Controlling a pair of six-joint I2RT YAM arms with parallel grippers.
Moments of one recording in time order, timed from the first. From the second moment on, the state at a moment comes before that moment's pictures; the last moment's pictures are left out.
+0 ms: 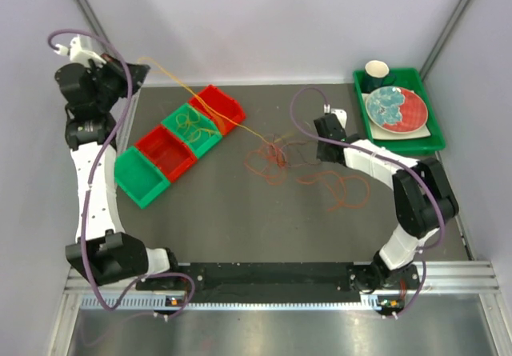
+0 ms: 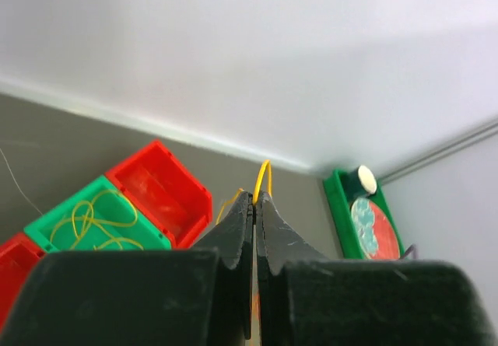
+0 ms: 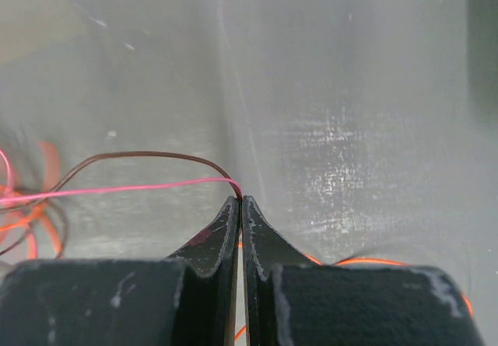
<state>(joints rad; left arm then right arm) 0.25 1.33 1.48 -0.20 0.50 -0.64 0.45 1.67 1.08 -0.31 0.35 0.45</state>
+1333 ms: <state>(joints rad) 0.30 1.51 1.85 0.10 0.69 -1.08 0.41 1.76 1.06 -0.27 0.29 0.45</state>
